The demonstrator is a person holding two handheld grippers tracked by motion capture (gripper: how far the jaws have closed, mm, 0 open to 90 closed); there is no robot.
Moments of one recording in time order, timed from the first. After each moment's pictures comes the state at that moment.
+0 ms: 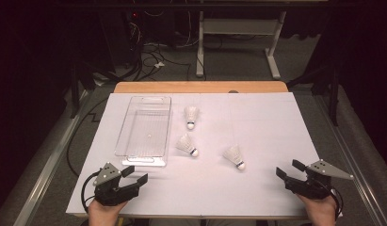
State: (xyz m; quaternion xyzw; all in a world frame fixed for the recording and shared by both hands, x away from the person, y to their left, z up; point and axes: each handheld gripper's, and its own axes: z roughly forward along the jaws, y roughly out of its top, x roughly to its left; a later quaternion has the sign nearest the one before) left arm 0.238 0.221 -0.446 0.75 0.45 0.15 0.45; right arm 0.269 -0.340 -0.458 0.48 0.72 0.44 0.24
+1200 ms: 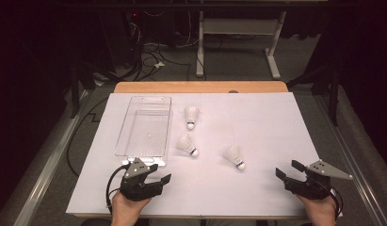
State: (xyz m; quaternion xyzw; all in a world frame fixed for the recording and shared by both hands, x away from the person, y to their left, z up) left arm 0.256 0.161 -0.437 0.80 0.41 0.12 0.42; right arm 0.268 -0.339 -0.458 0.48 0.72 0.44 0.24
